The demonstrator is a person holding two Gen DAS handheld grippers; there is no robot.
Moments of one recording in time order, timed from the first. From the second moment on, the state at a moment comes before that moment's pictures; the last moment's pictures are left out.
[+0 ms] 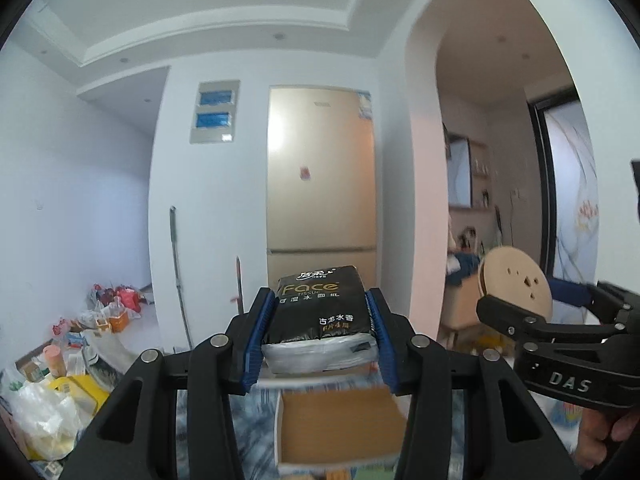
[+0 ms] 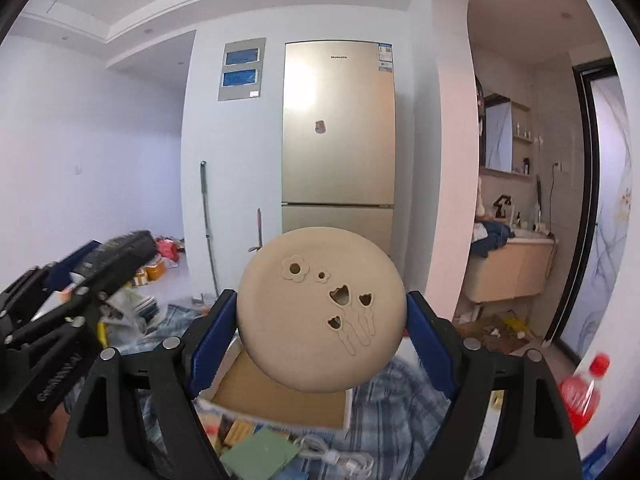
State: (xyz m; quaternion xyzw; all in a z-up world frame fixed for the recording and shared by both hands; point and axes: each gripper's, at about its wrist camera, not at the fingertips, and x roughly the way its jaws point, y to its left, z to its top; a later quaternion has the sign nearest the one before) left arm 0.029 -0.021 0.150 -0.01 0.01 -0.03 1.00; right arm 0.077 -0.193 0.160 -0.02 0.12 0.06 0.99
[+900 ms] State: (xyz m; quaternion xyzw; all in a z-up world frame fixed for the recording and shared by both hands) left arm 0.170 -0.020 0.077 0.01 0.22 -0.05 0.97; right arm 0.176 -0.188 0.072 -0.03 0.24 0.07 0.97
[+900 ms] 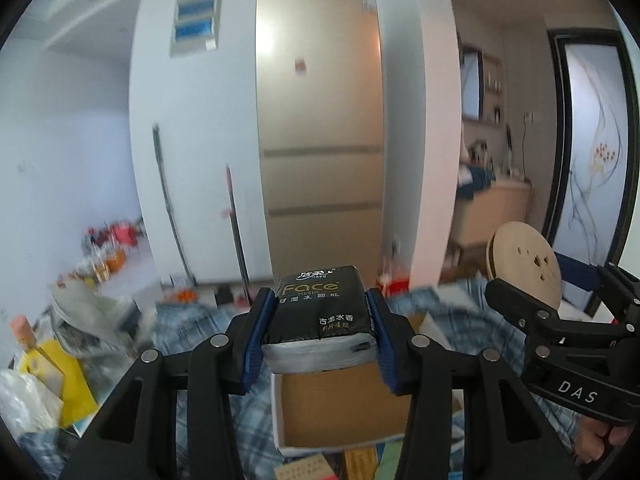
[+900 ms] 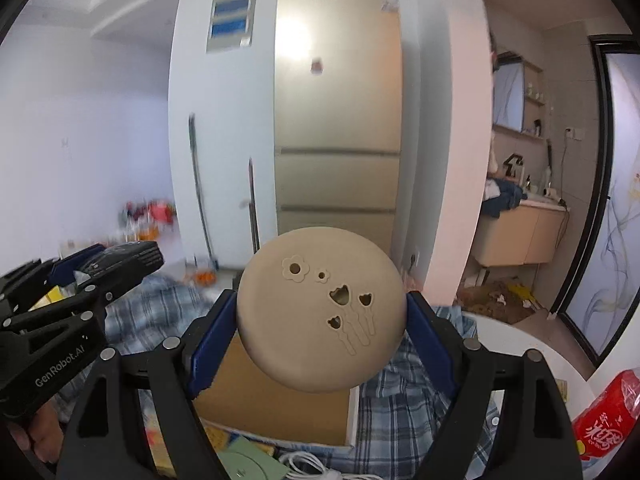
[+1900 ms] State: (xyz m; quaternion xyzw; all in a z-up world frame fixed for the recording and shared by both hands) left arm 0.261 -0.022 -0.055 0.04 0.45 -0.03 0.89; right arm 0.249 -0.182 -0.062 -0.04 0.47 0.12 0.87
